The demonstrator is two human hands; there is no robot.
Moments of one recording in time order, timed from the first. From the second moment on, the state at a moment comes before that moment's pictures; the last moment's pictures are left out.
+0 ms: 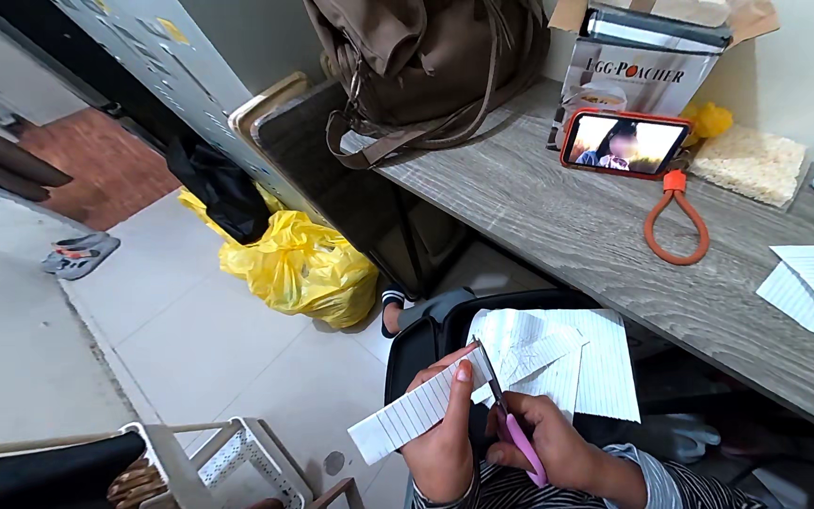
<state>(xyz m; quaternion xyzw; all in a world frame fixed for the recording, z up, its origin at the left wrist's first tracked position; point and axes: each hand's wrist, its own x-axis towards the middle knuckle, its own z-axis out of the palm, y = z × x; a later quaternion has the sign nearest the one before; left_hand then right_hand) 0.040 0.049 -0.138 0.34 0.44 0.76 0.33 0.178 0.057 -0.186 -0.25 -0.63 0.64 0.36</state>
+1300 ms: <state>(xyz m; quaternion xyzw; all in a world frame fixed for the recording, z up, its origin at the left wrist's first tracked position) 0.039 0.047 -0.139 0.33 0.44 0.77 0.33 0.177 0.055 -0.186 -0.24 -0.62 0.65 0.38</state>
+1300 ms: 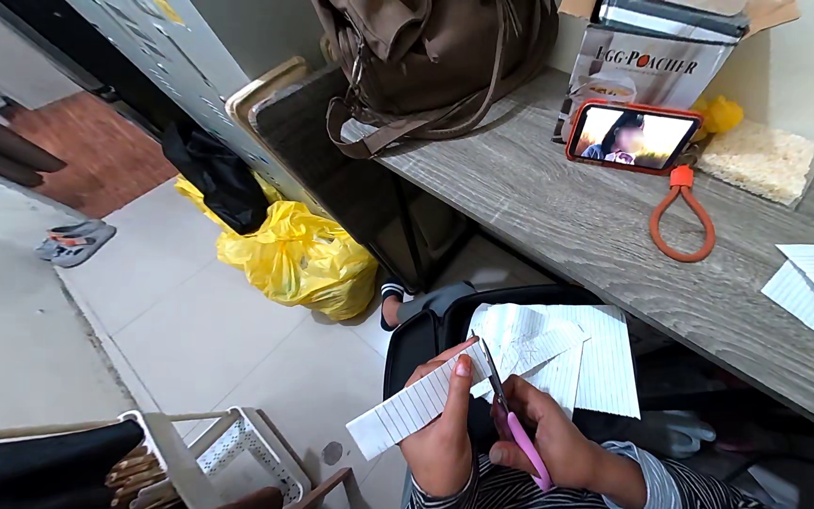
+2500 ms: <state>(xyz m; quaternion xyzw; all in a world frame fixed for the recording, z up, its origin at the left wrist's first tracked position) 0.037 0.048 -0.139 0.32 0.44 0.77 0.33 0.177 0.057 -0.188 -0.24 -0.61 0.66 0.36</state>
